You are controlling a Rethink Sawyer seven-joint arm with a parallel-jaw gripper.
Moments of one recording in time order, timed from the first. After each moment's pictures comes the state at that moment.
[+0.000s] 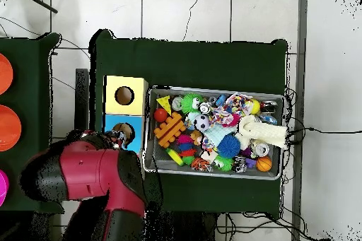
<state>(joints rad) 0.37 -0.83 -0.33 1.65 0.05 0.61 2.11</state>
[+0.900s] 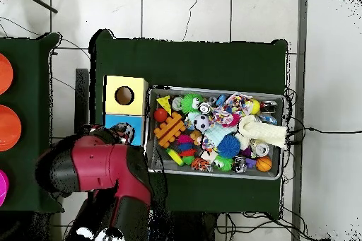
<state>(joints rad) 0.36 -0.77 -0.33 1.65 0.05 0.52 2.11</state>
